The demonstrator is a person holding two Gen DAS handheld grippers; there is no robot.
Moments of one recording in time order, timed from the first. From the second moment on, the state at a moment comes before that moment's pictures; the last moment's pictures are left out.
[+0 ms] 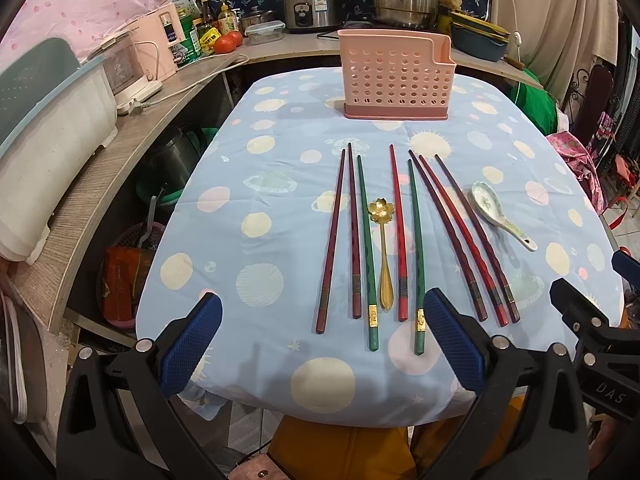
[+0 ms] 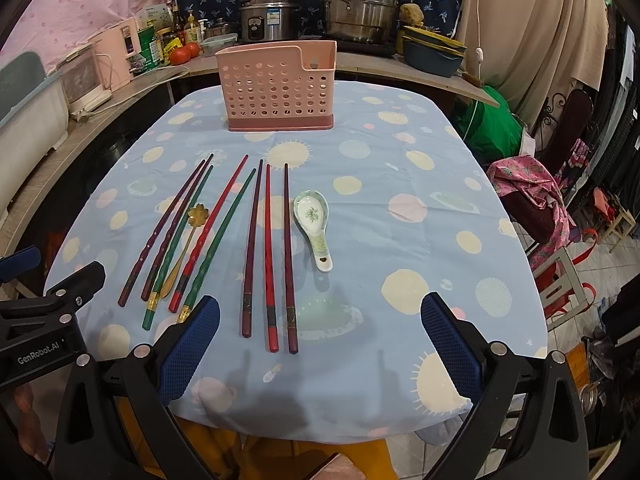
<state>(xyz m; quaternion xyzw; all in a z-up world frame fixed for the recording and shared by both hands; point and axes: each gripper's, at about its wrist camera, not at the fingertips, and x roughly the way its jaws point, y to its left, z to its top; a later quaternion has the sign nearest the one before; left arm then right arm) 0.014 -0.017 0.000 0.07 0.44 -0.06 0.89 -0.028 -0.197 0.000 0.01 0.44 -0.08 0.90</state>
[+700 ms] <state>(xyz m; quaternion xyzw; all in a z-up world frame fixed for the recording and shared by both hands) 0.010 -0.018 -0.002 0.07 0.44 -0.07 0.89 -0.026 -0.195 0.000 0.01 0.43 -0.08 0.90</state>
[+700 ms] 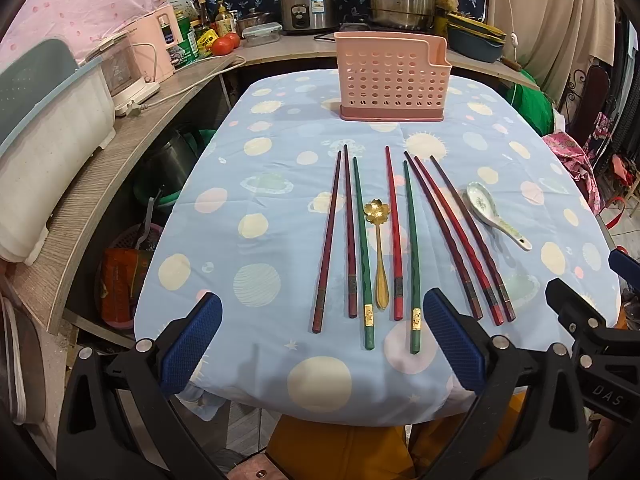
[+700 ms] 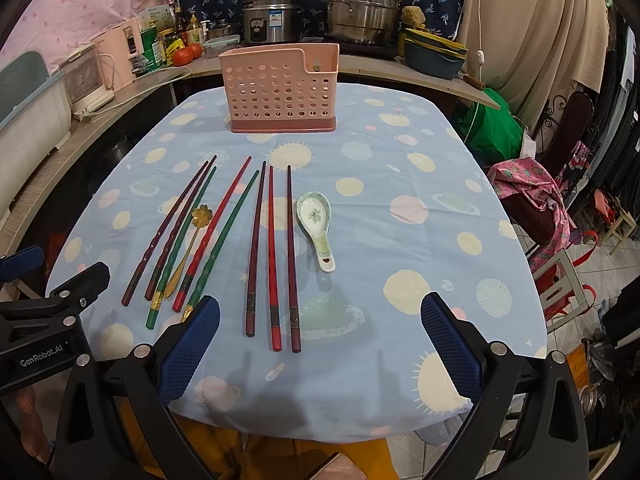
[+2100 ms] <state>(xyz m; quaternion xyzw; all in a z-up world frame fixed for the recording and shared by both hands) 0.010 -0.023 0.003 0.07 0.44 -0.07 0.89 -0.026 -0.190 0.007 0.01 0.43 -0.08 0.90</state>
